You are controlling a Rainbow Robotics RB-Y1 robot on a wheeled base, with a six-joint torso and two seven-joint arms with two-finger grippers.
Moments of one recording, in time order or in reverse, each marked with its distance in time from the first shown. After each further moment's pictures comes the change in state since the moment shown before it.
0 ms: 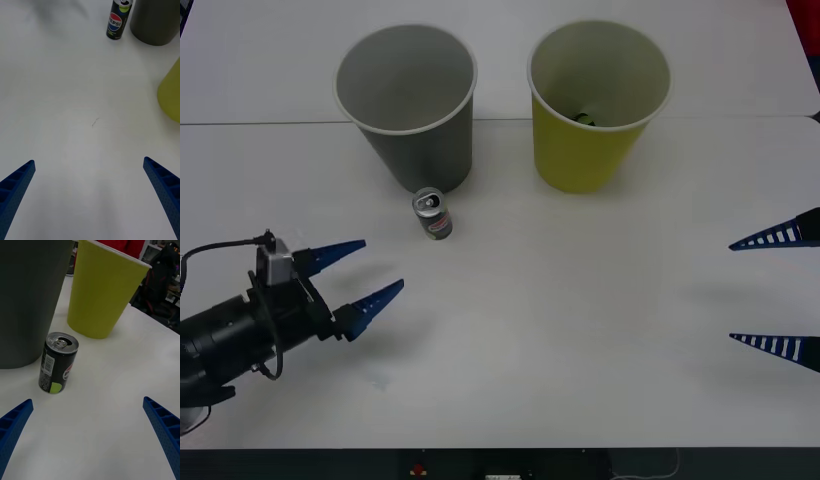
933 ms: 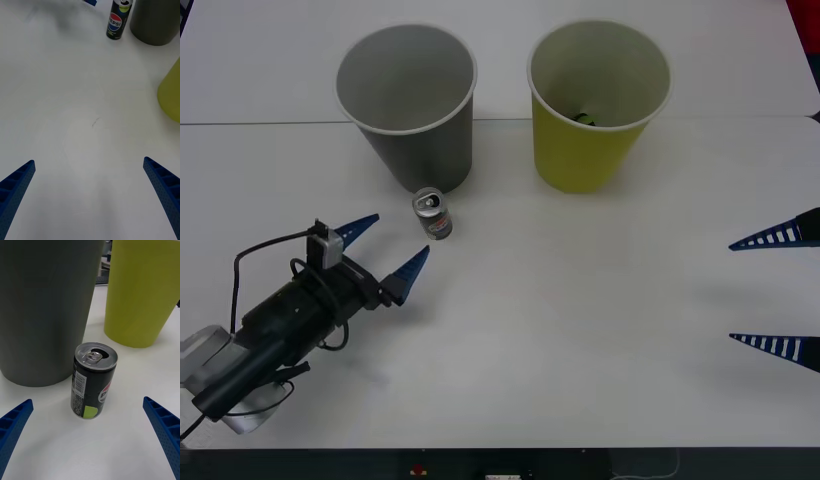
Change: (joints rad) right arm 0.000 0.000 0.000 0.000 0.000 0.000 0.000; left arm -0.085 -0.229 -0.022 0.084 0.106 0.233 -0.354
